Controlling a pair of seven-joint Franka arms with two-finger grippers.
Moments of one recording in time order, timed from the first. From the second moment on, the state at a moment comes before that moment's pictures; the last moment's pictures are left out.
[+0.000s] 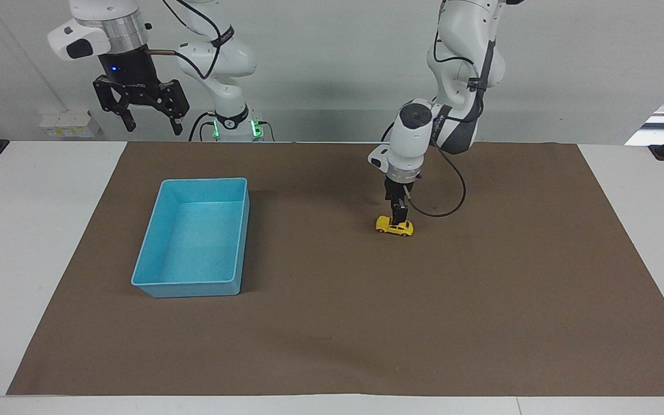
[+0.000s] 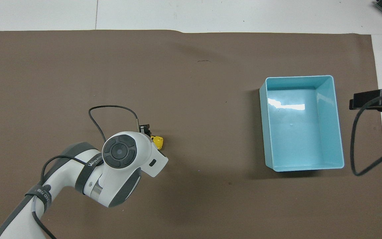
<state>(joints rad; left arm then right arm) -0.62 0.10 0.03 -2.25 0.02 2.44 0.95 -0.02 -0.08 0.06 -1.52 -0.02 1.56 0.16</state>
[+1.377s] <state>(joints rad) -0.61 0.16 0.04 -2.25 0.04 2.54 0.95 -0.02 -0.08 0.06 -1.52 -0.02 1.56 0.16</state>
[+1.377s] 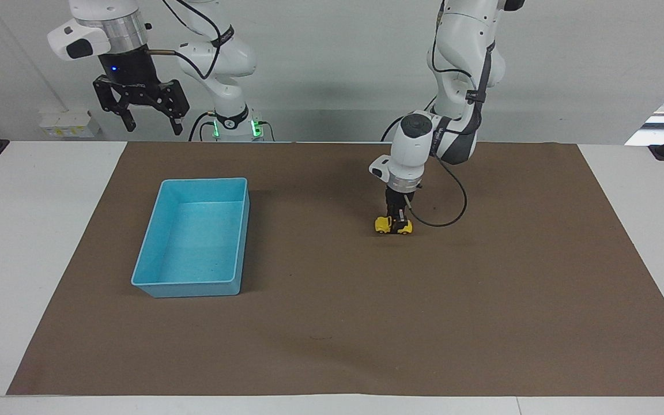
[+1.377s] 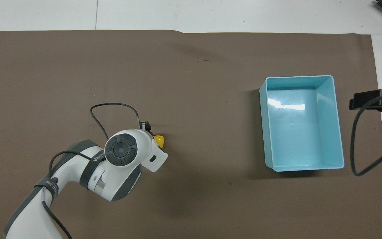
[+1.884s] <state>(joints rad) -0.61 0.16 0.04 -2.25 0.04 2.54 0.93 -0.02 -0.08 0.06 -1.52 -0.02 1.56 0.16</state>
